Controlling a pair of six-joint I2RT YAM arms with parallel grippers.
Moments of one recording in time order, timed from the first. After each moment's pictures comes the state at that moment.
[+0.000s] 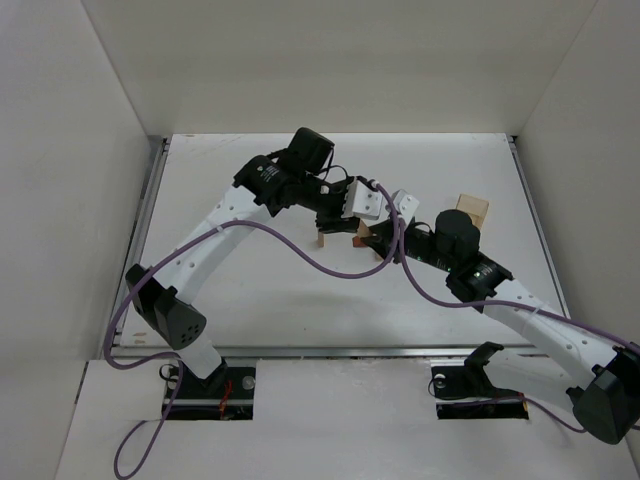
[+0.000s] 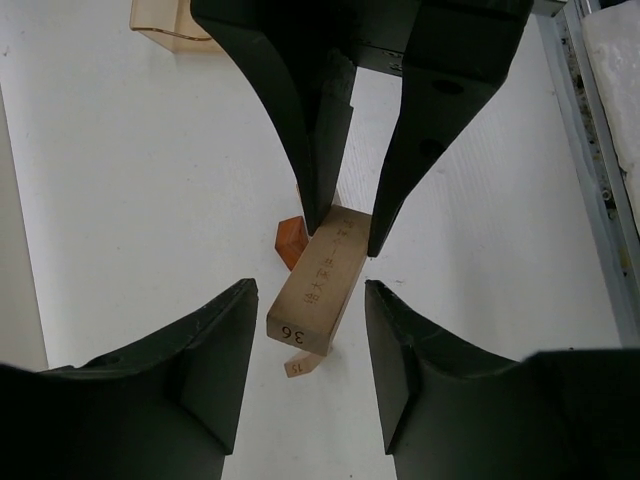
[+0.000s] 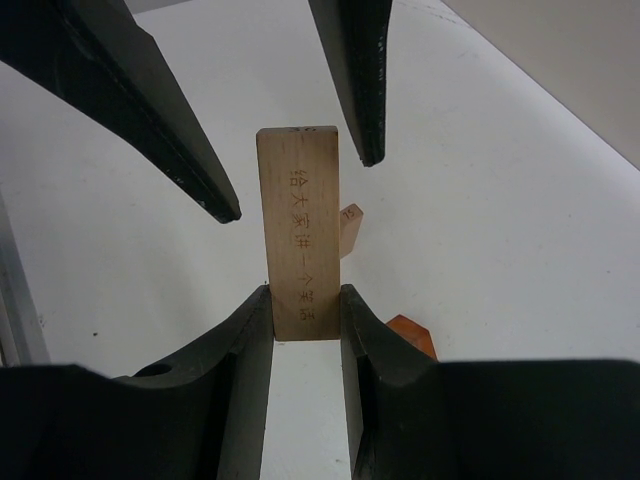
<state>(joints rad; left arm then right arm) -0.73 1.63 1.81 -1.01 0.64 0.96 0.63 1.00 0.74 0.10 -0.36 -0.17</state>
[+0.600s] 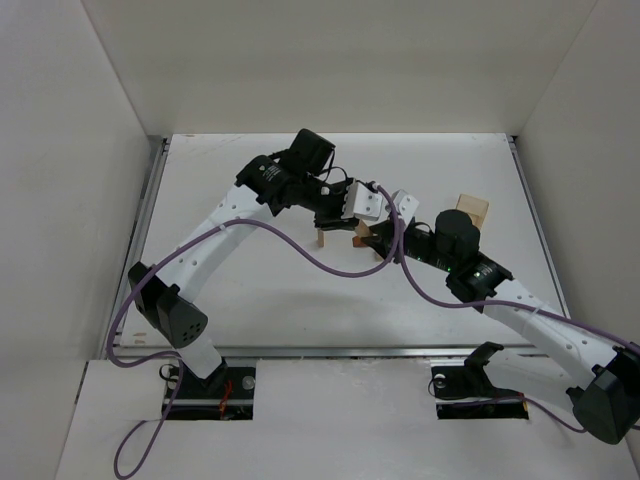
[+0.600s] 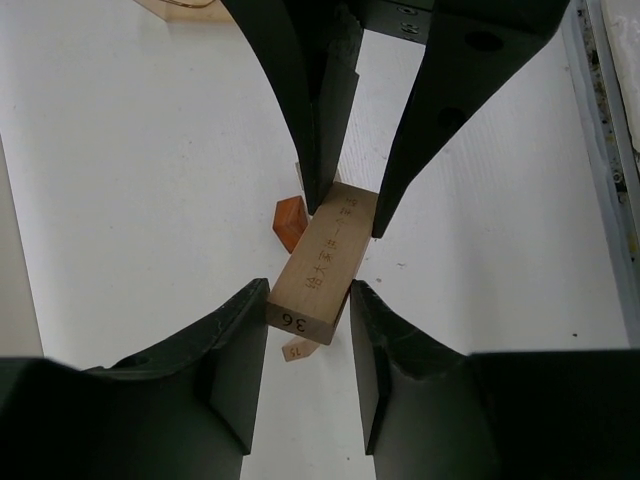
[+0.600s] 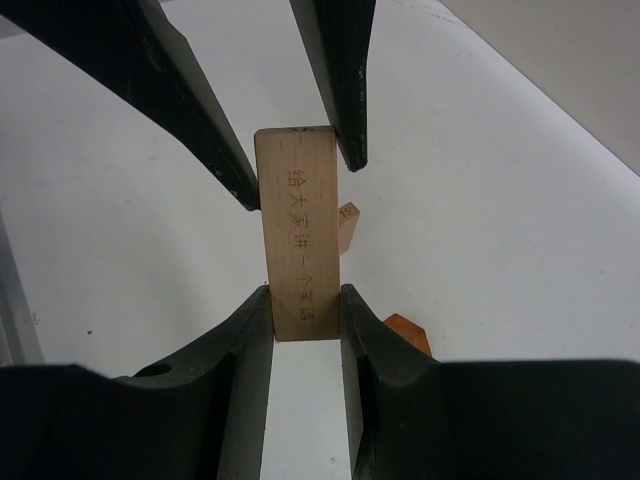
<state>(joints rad) -0.73 1.64 1.81 -1.02 0.60 0.97 0.63 1.00 0.74 0.10 -0.35 -0.17</state>
